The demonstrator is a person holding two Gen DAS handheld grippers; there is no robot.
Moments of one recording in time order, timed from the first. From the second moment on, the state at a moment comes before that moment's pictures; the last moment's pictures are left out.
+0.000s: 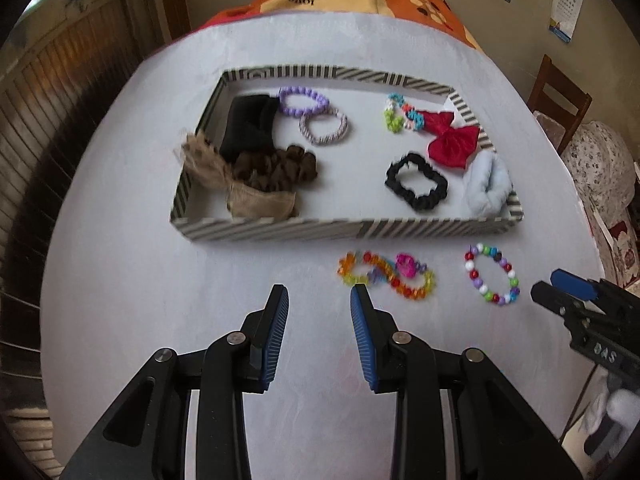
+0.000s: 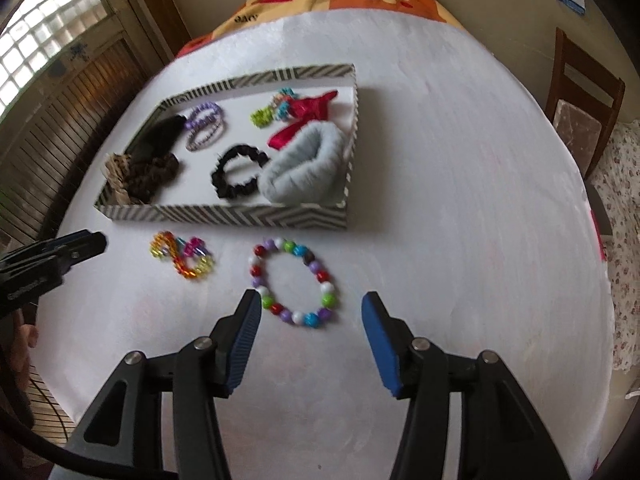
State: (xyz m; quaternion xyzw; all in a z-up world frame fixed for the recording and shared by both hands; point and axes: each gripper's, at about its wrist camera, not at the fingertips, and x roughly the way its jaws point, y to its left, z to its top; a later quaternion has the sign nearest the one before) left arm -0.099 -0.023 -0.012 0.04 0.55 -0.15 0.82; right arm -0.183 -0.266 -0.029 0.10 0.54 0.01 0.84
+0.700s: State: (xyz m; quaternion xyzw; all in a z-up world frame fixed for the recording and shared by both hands) left arm -0.067 -0.032 -0.058 -0.06 0.62 -0.14 0.77; right arm -0.159 -0.263 -0.053 0.06 0.55 0.04 0.83
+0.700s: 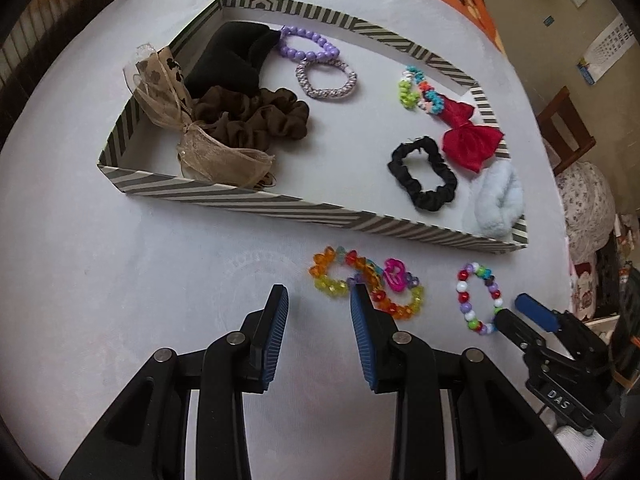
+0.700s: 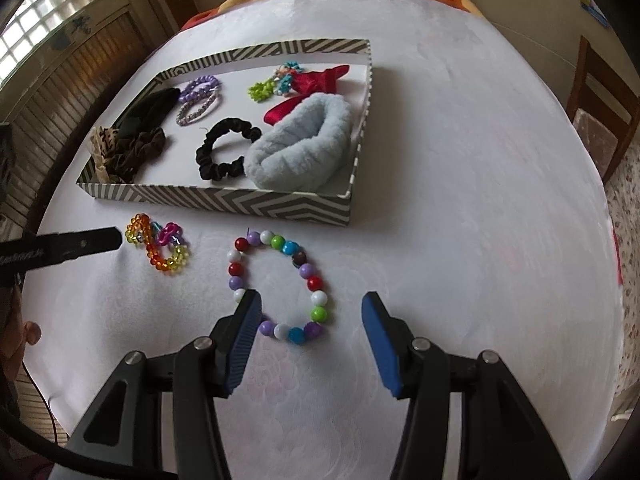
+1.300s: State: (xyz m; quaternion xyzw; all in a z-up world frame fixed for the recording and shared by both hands) left arm -0.059 -0.051 -0.063 -0.03 0.60 -0.14 0.79; right arm -0.148 -0.252 -0.066 0.00 0.54 0.05 0.84
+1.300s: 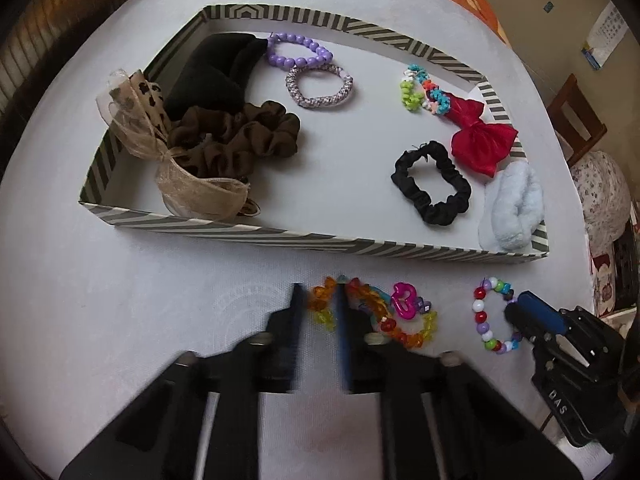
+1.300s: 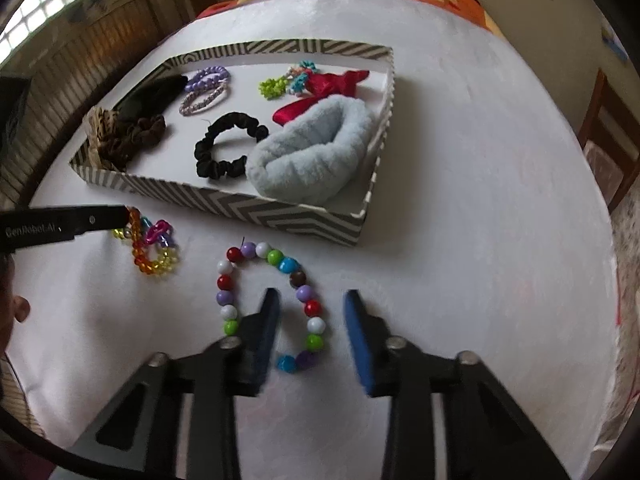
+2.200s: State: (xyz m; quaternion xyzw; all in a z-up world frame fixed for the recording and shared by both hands) left arm -0.075 -0.031 0.049 -0.04 0.52 -0.21 0.82; right arm -0.169 -0.260 0.038 0.07 0.45 0.10 0.89
